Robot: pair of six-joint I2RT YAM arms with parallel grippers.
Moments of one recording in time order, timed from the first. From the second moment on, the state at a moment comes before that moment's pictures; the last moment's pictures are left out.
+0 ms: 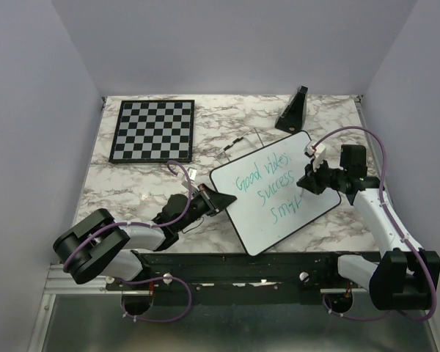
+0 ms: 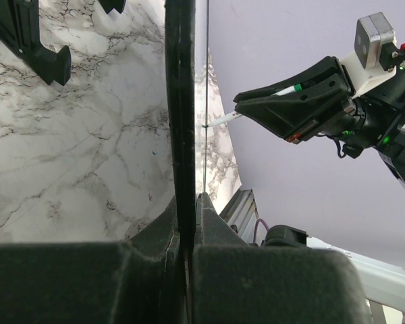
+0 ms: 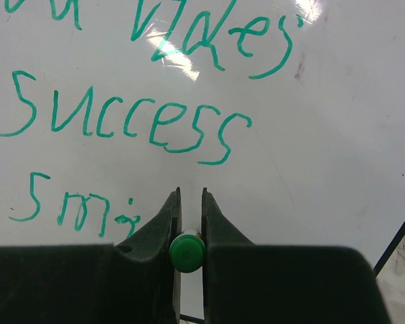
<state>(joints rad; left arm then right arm) -0.82 1.36 0.23 1.06 0.05 -1.15 -0.01 1.12 0.75 -0.47 -0.69 -0.58</state>
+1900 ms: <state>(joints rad) -0.82 1.36 0.23 1.06 0.06 -1.14 -0.02 0.94 0.89 -0.50 -0.76 -0.46</state>
